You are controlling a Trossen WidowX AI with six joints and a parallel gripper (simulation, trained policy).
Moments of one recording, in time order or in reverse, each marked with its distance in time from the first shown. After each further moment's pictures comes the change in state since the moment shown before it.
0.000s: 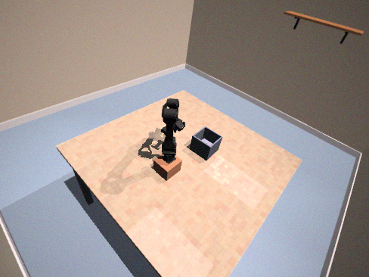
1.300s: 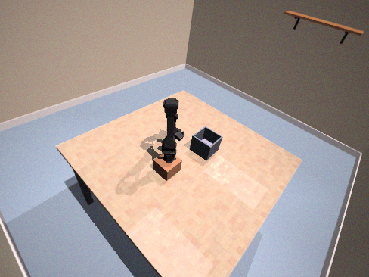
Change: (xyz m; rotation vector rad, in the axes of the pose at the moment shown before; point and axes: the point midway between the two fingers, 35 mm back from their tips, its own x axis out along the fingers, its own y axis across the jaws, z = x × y) arm 0.104 0.026 -0.005 -0.053 -0.065 0.050
